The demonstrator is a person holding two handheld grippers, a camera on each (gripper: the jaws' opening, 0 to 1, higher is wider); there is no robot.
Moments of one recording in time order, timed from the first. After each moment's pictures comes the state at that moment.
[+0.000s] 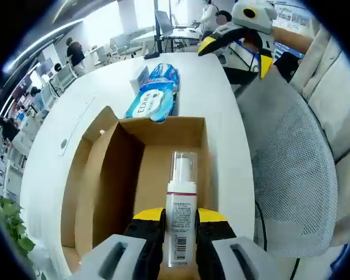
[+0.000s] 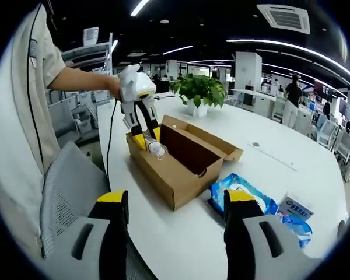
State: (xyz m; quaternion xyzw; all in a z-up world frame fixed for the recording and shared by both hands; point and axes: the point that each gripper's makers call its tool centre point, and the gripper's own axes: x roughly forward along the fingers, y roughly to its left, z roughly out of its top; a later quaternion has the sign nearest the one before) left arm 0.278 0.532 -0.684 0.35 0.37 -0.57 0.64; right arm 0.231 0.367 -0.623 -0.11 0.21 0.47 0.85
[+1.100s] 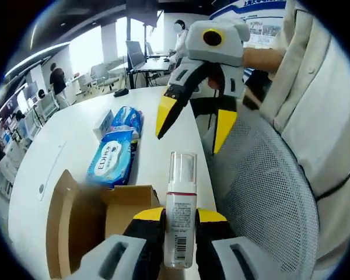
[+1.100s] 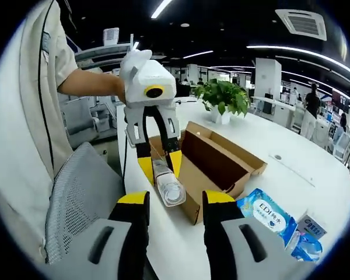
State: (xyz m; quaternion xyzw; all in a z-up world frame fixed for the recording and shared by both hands) left arm 0.217 0.447 -0.661 0.28 0.29 -0.67 0.62; right arm 0.213 0.411 -0.622 -0.12 0.19 0.53 0.82
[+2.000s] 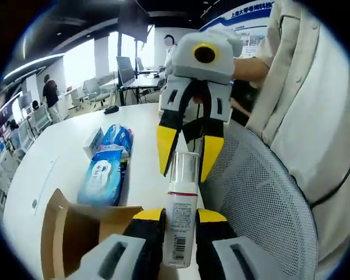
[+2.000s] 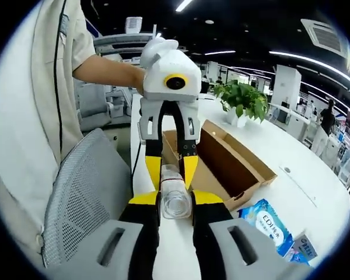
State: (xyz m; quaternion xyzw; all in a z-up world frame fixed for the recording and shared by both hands) left arm 0.204 0.428 -0.651 0.24 0.26 -0.71 0.61; right arm 0.200 0.423 -0.624 -0.18 0.18 0.58 0.78
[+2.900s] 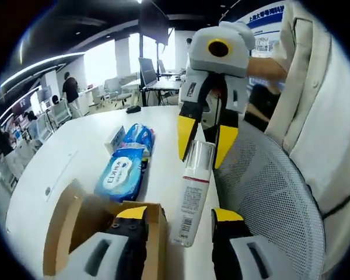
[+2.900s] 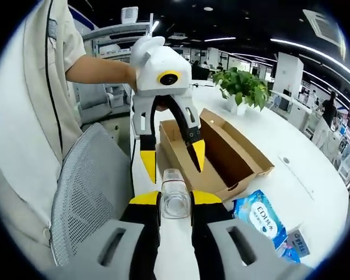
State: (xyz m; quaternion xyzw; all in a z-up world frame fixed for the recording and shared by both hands) left arm 0.231 0.436 -0.647 0.22 0.25 -0.64 0.69; right arm 0.210 0.405 -0.617 -0.20 0.23 0.57 0.76
